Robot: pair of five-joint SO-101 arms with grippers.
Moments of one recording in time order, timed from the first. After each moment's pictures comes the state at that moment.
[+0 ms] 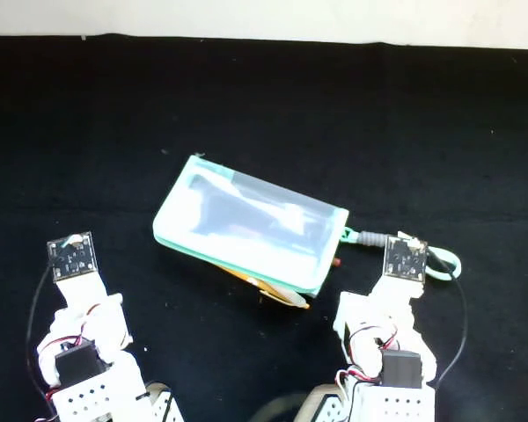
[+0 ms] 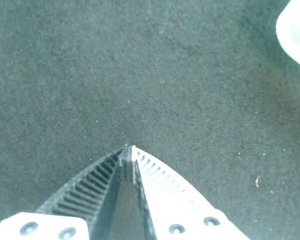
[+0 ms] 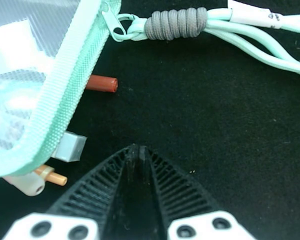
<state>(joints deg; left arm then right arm) -29.8 -103.2 96.2 76.8 -2.2 -2.5 -104.7 95.7 71.0 -7.6</state>
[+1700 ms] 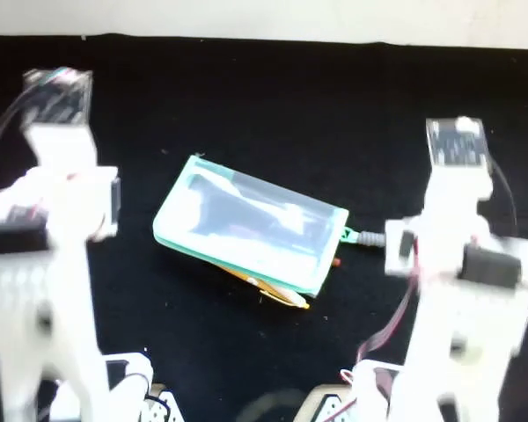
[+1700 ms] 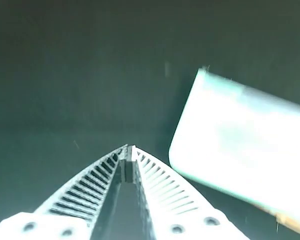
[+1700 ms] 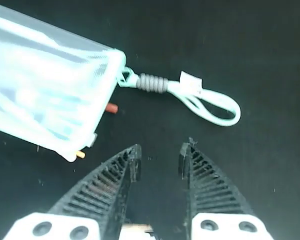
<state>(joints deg) -12.0 -32.9 14.5 84.8 -2.2 5.2 -33.9 11.1 98.2 9.9</state>
